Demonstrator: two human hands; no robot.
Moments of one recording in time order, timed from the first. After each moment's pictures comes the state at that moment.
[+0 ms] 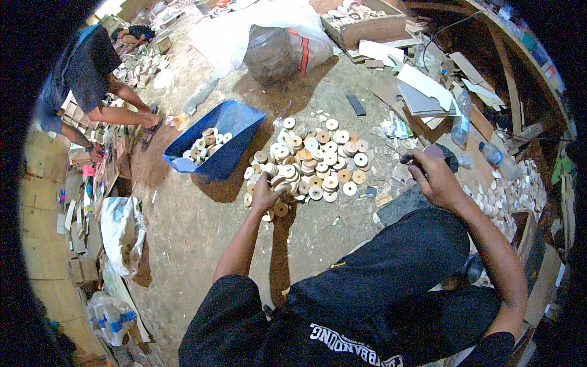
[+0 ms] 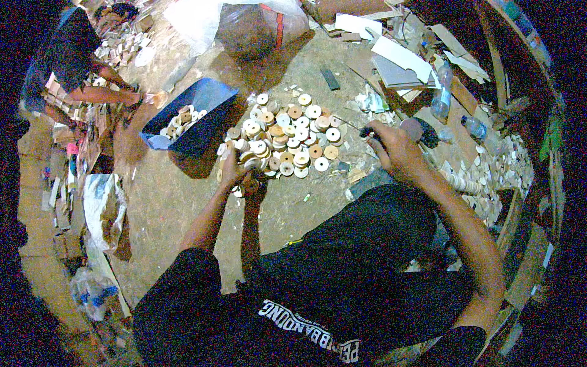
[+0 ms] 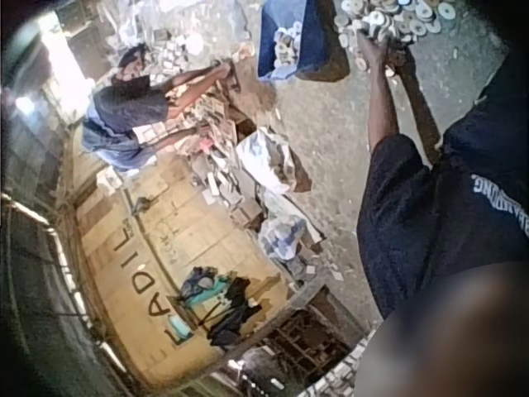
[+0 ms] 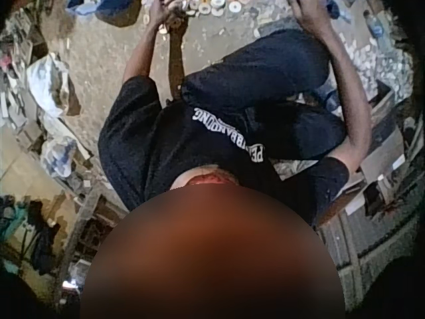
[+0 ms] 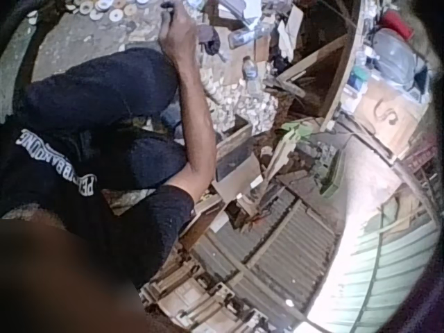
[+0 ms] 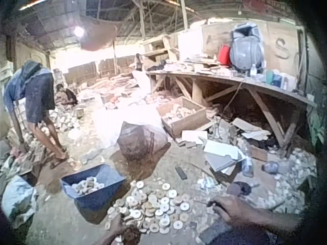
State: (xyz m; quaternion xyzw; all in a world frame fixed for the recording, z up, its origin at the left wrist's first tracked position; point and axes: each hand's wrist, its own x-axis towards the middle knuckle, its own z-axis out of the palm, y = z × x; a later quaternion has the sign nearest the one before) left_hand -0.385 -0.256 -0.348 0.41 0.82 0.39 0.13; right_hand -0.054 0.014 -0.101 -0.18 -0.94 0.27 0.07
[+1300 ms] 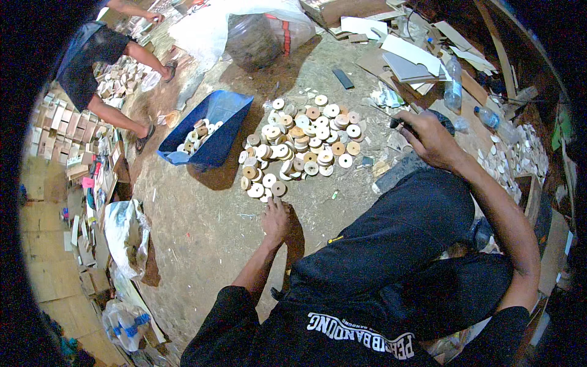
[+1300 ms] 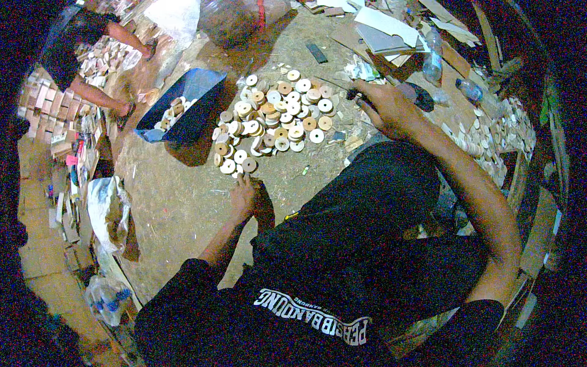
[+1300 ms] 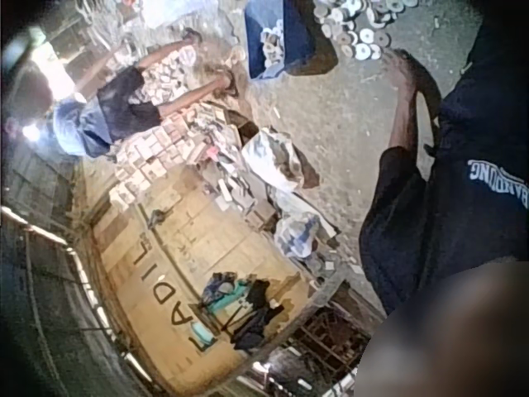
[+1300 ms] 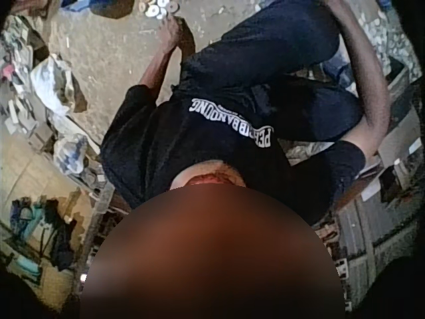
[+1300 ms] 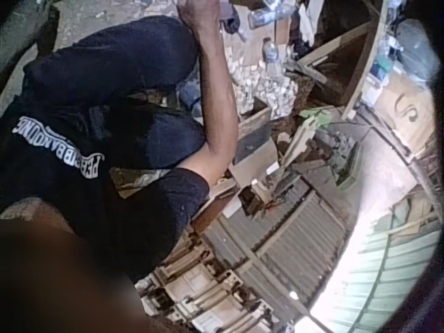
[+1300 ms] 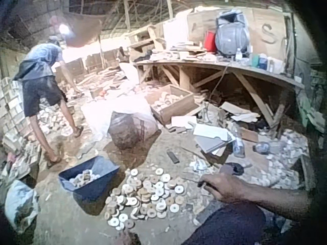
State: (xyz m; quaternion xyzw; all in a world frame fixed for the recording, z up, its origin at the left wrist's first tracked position) left_hand -0.262 -0.341 -0.377 0.40 0.91 -0.03 0.07; right_hand -0.046 0.012 -0.101 -0.13 -0.97 0.20 0.08
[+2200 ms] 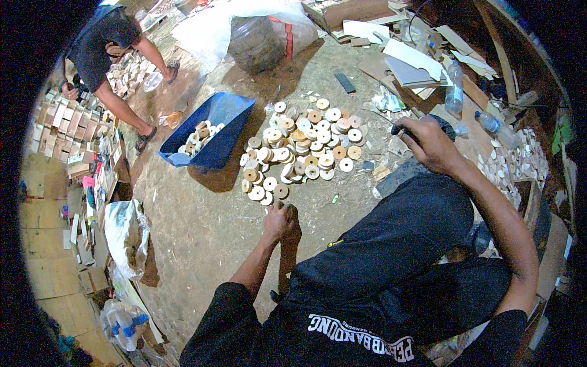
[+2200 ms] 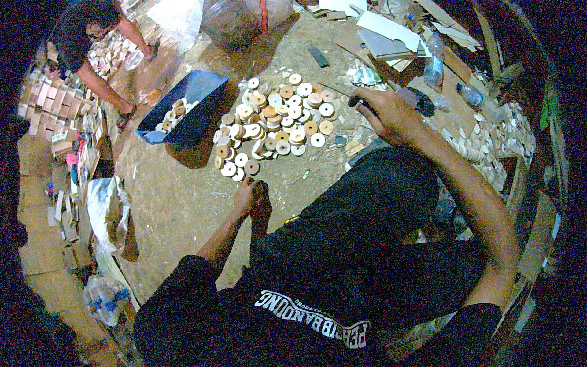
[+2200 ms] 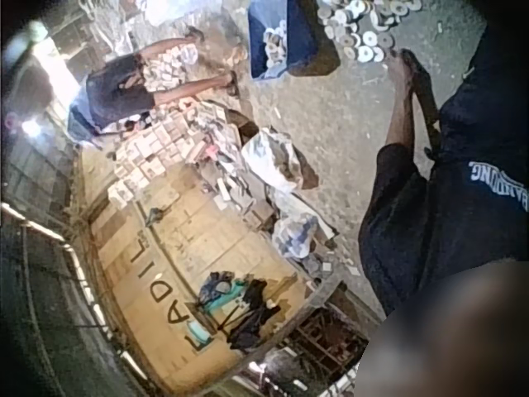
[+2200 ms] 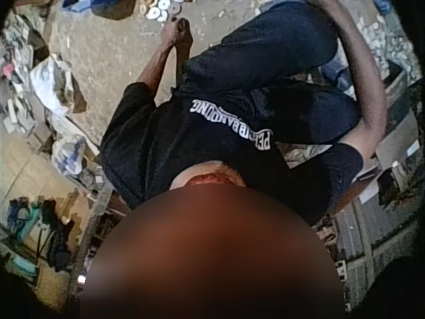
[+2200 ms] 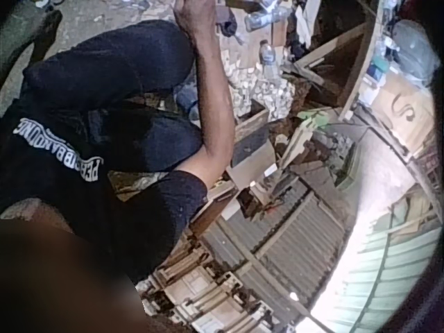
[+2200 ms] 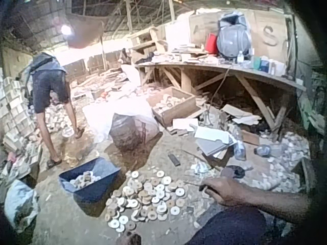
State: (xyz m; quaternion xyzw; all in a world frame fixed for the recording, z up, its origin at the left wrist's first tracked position) left_hand -0.282 -0.342 -0.380 0.48 0.85 0.10 0.20; right_hand -0.048 0.012 -0.100 -0.12 -0.97 0.19 0.09
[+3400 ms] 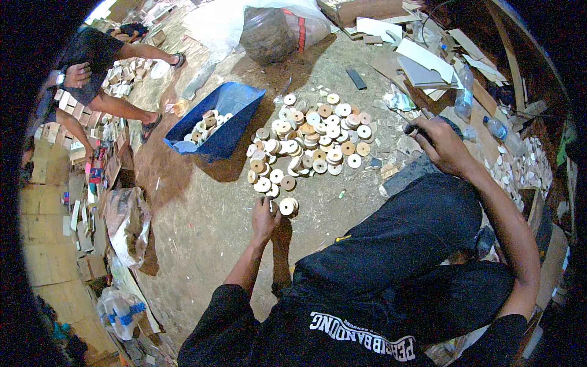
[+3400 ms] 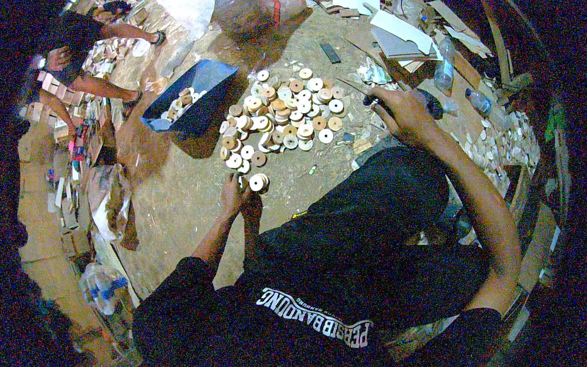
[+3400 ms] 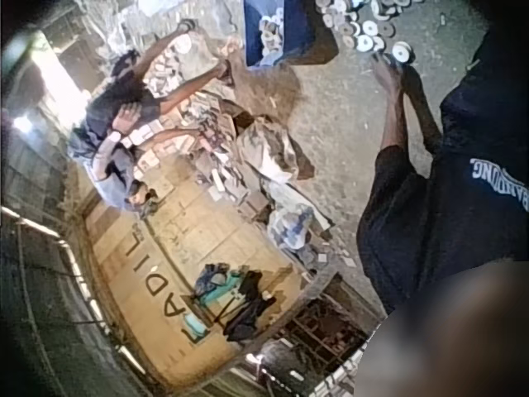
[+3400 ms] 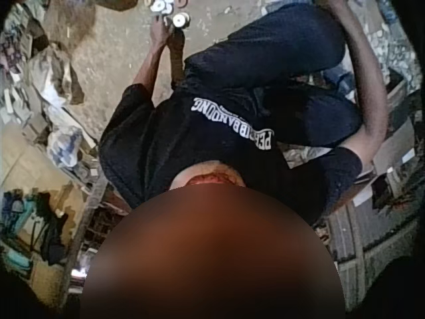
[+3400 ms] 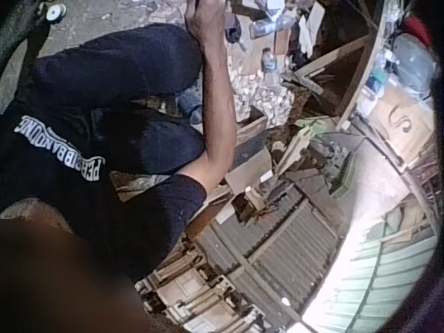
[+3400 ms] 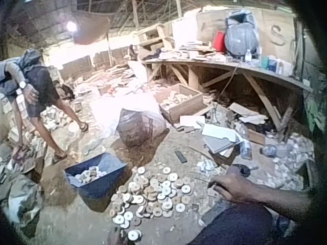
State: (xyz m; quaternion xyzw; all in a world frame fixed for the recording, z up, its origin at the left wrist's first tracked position) left_hand -0.298 -0.380 -0.368 0.38 0.90 0.20 0.08; right_hand -0.048 0.017 -0.109 -0.13 -0.97 0.16 0.09
